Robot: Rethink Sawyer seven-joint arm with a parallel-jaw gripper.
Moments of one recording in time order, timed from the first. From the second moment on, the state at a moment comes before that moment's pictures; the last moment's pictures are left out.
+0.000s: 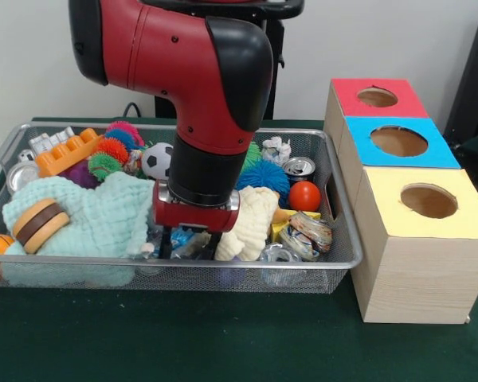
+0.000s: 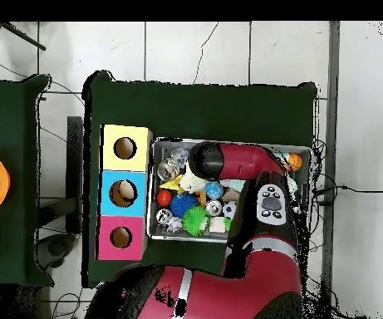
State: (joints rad) arm -0.21 -0.30 -0.11 1.26 -0.20 0.49 1.57
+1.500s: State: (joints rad) arm -0.16 -0.34 -0.19 1.28 -0.19 0.49 1.57
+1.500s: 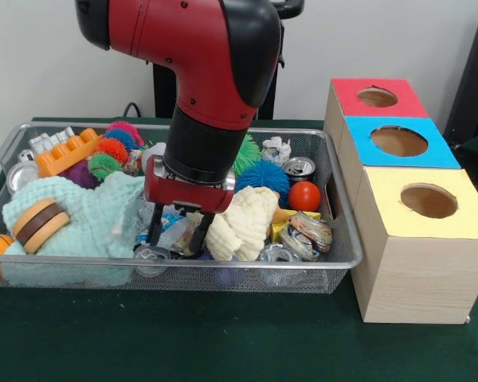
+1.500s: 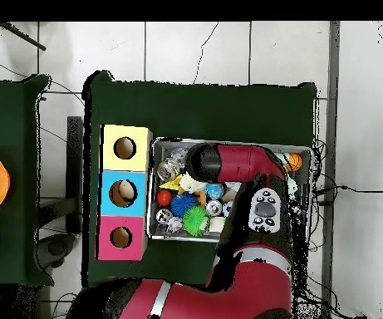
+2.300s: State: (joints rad) arm -0.14 -0.34 -0.21 1.28 -0.19 0.49 1.57
